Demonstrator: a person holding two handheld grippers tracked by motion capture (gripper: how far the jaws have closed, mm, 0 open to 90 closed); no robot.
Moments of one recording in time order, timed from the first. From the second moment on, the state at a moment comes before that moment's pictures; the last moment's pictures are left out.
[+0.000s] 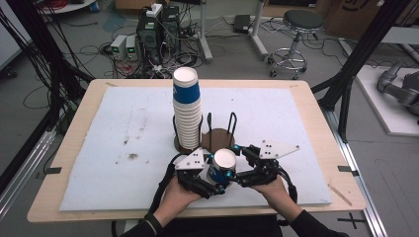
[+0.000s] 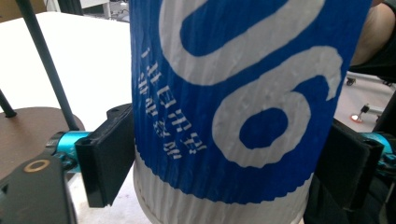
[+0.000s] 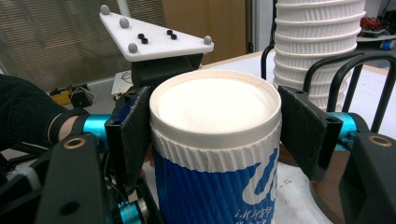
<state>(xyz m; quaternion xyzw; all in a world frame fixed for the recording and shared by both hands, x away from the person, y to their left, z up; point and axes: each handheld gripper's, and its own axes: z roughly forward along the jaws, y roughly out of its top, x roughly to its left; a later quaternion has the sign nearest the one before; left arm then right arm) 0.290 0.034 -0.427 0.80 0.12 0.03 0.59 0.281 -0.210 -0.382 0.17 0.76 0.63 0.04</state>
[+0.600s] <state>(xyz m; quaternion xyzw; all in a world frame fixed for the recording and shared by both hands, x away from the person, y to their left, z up) 0.292 0.033 -0.407 0.87 0.09 0.05 0.48 0.291 -0.210 -0.360 0.15 0.84 0.52 0.01</state>
